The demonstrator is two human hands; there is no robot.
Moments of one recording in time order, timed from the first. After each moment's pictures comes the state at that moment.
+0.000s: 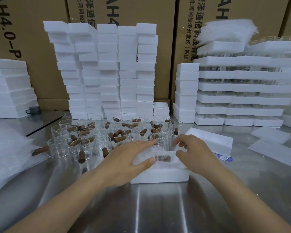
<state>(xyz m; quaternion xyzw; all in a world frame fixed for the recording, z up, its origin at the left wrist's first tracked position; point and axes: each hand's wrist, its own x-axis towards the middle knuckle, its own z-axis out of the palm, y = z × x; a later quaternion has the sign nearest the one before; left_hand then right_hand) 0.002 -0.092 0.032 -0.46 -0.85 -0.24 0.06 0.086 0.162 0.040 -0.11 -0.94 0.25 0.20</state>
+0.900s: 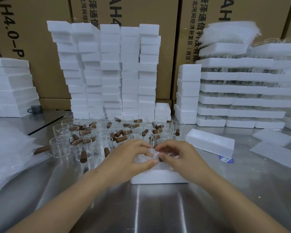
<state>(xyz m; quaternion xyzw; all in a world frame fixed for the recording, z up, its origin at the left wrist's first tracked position) -0.011 -0.086 0.026 -0.46 -0.83 -0.29 0.11 0.085 0.127 0.033 0.06 -0.87 0.44 0.21</state>
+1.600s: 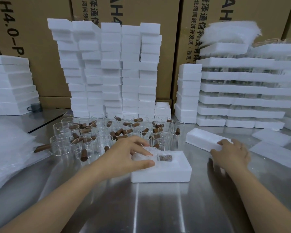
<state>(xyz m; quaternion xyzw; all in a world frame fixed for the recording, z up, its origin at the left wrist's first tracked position) -0.017 -0.095 0.035 -0.44 -0.82 -0.37 0.02 0.088 0.255 0.010 -0.41 -0.87 0.18 0.20</state>
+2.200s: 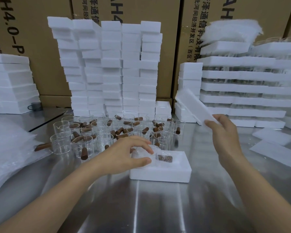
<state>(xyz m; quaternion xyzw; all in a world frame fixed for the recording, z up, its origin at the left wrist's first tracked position) -0.025 -0.098 0.035 -0.47 -0.80 -0.36 -0.01 0.096 0.191 0.071 -0.17 -0.72 0.53 0.42</state>
